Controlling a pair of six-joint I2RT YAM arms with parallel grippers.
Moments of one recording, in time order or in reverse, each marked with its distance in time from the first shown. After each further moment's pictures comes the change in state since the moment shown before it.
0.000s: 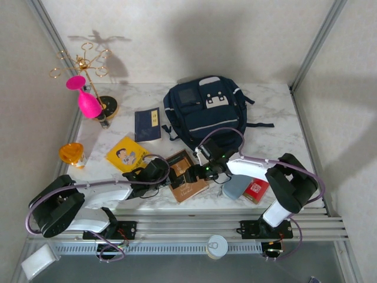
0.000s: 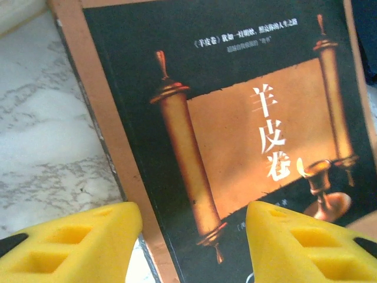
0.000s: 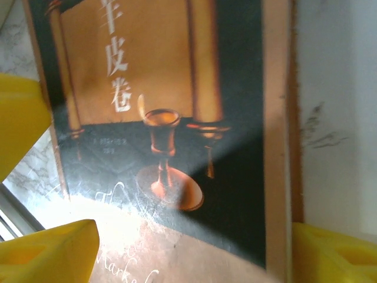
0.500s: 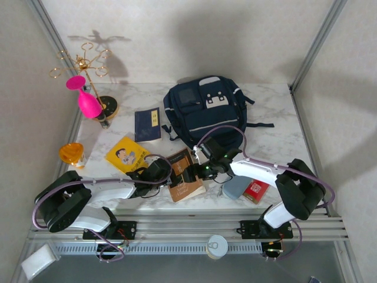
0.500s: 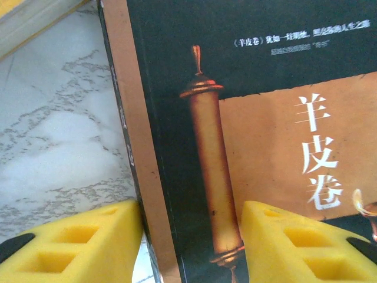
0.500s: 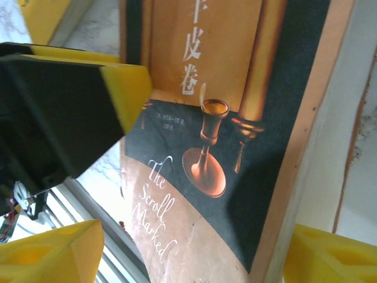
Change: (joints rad) left arm -0.006 0.058 0.011 0.013 -0.053 0.027; right arm 0.013 -0.095 0.023 -0.053 -0.064 0.015
